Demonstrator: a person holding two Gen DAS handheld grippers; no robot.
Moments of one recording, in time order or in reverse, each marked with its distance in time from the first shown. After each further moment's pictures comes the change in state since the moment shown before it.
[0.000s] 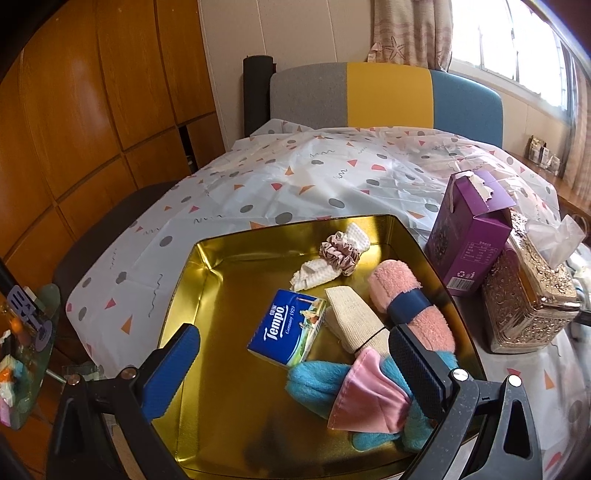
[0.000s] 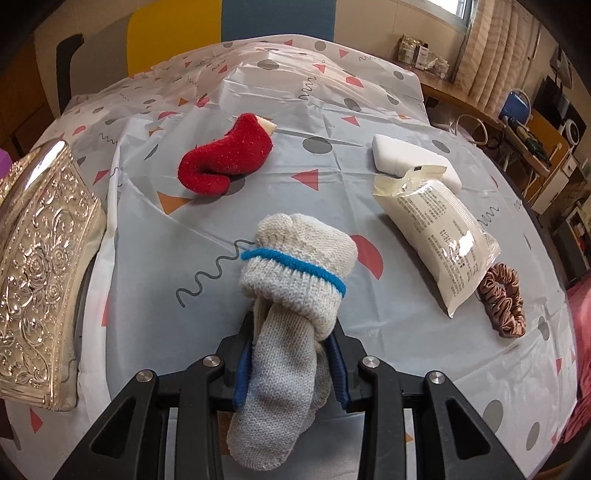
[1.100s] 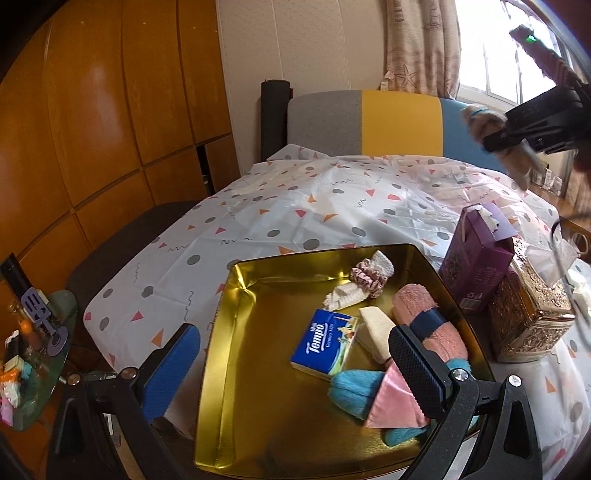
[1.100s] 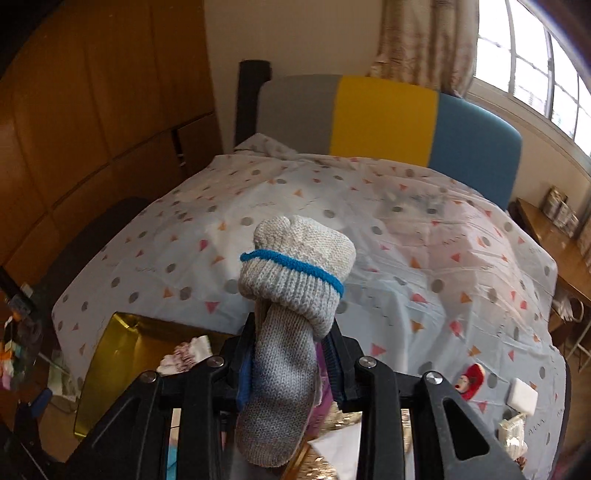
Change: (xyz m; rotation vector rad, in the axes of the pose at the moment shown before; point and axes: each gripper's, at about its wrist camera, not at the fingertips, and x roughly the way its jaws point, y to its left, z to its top) left arm -0.031 0.039 -0.001 -0.028 -0.105 0.040; right arm -0.196 0.267 0.131 -0.423 -0.229 0.430
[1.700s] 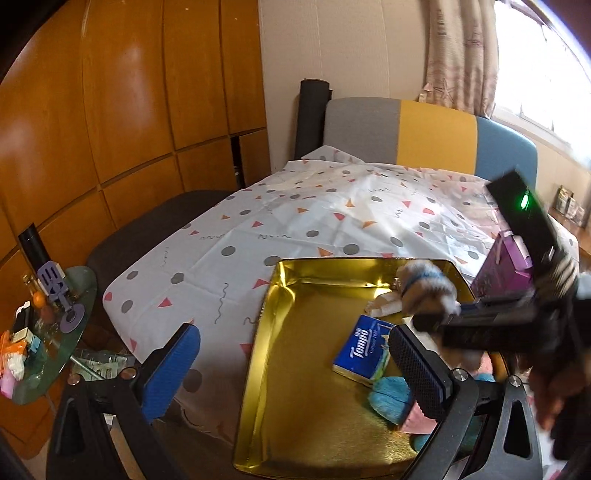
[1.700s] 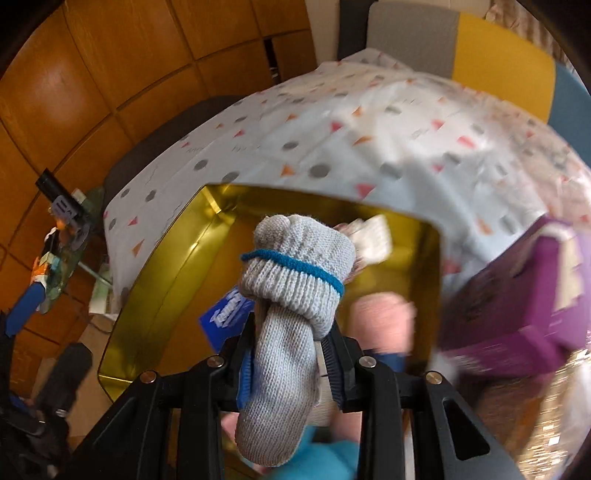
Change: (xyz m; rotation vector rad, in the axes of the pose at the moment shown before) left arm 0.000 0.041 0.000 -0.109 0.004 0.073; right arm 0.111 0.143 -0.102 -0.125 0.267 0.275
